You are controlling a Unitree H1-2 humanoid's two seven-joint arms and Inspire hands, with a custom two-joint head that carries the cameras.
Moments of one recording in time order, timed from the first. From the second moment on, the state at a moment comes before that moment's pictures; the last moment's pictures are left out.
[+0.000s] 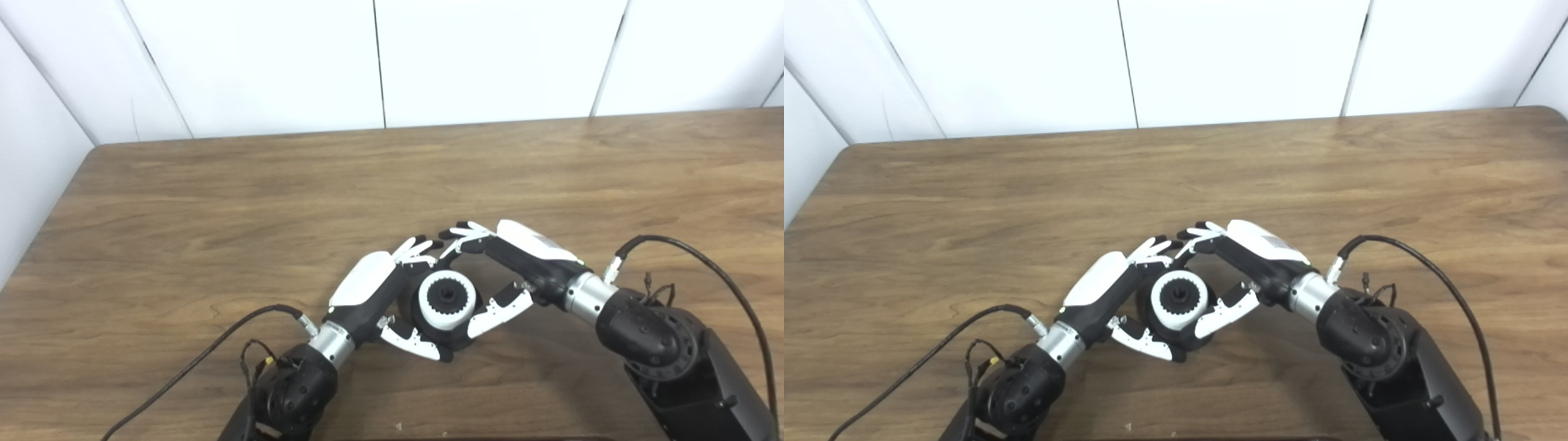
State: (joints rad) left arm -0.10 0.17 -0.42 -0.13 0.58 0.05 -0.21; right arm -0.23 -0.37 0.34 -0.44 -0.51 0.39 0.57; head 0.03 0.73
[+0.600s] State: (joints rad) left arm -0.10 0.18 -0.42 -0.14 0.58 0.06 -0.22; right arm -0.23 -0.41 0.19 -0.45 -0.44 0.41 0.57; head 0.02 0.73
